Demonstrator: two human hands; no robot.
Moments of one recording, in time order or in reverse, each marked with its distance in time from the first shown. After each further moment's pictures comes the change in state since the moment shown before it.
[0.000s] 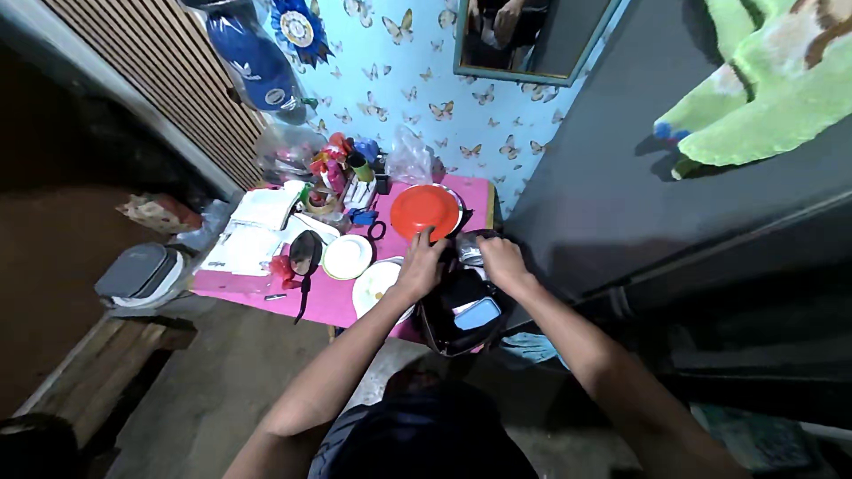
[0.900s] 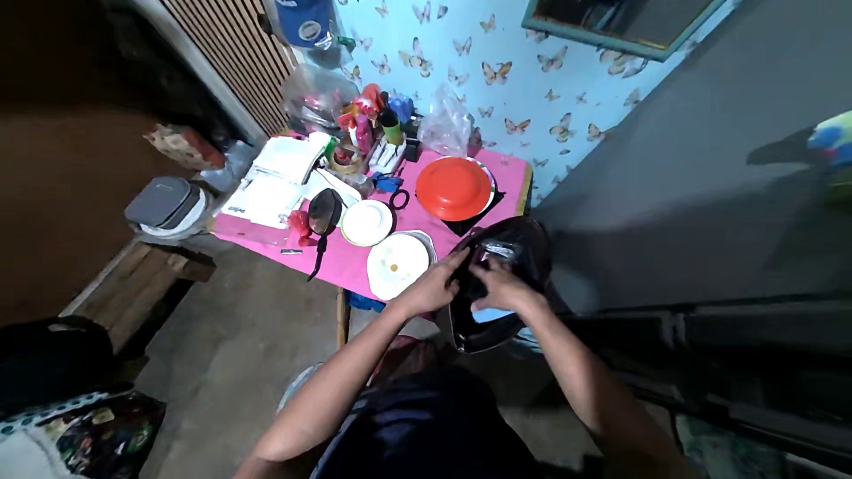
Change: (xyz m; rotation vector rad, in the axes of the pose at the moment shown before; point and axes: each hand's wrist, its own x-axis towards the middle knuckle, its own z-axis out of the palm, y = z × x) left_hand -0.070 0.006 -0.009 -0.552 -0.211 -0.113; right_hand -0.009 -0.011 0.065 0.220 -0.417 -0.114
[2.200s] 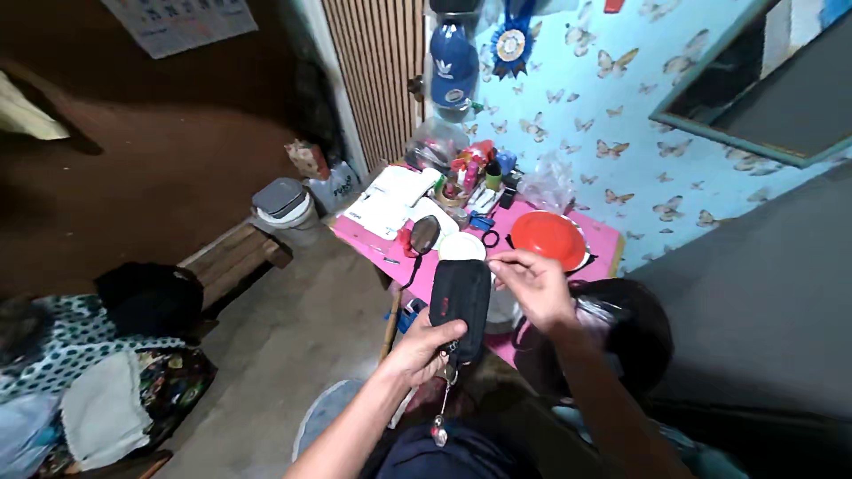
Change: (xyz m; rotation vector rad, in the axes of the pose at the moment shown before) left_hand -0.215 -0.054 -0.083 -1.356 0.347 0.085; right_hand -0.051 -0.252 -0.015 0.757 0.500 -0.750
